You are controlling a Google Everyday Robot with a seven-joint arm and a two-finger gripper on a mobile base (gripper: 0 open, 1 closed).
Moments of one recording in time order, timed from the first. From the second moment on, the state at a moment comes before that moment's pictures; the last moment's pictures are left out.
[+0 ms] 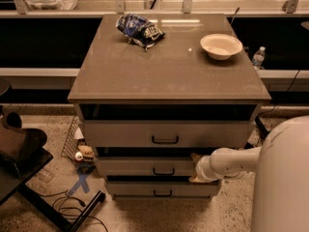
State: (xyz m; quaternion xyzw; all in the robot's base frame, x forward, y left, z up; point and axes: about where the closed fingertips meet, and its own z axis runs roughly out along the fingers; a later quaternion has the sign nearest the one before) arm 0.548 -0.170 0.417 -0.67 0.70 -0.02 0.24
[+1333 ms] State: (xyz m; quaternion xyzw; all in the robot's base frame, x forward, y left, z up) arm 0.533 -0.176 0.426 -0.67 0.70 -0.02 0.24
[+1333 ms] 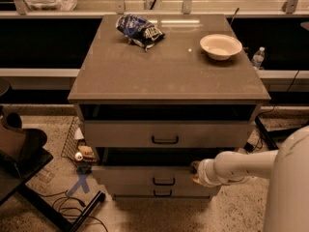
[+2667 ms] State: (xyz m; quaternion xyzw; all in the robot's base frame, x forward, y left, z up) arm 0.494 -0.198 0.437 -0.65 0.72 -0.01 0.24
